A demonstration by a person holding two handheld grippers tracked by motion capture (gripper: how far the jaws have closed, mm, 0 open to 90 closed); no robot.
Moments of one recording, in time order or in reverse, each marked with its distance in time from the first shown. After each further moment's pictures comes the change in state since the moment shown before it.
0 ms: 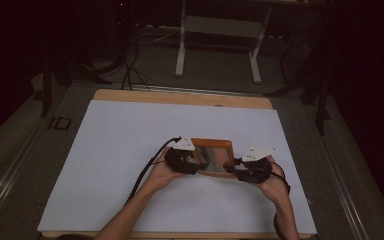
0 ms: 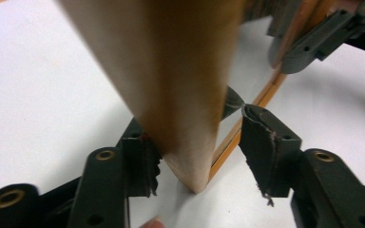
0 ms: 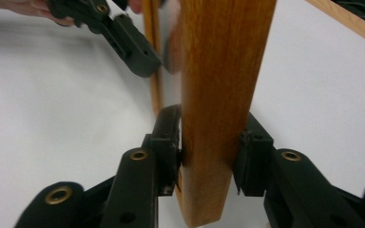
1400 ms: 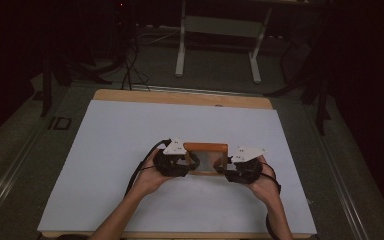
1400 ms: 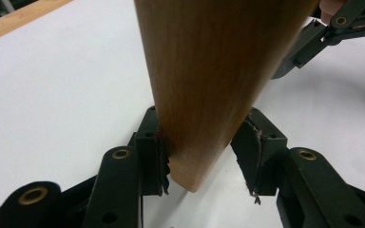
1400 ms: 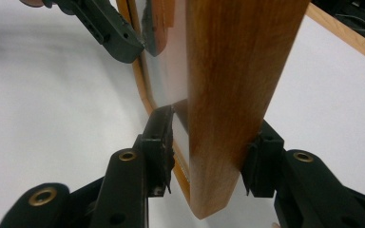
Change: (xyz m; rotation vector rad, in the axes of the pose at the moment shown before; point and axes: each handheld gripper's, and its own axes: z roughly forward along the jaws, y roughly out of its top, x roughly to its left) left arm -0.017 0.002 -0.043 0.031 0.108 0.039; right arm 0.020 0.019 0.015 -0.020 -0.011 -0.034
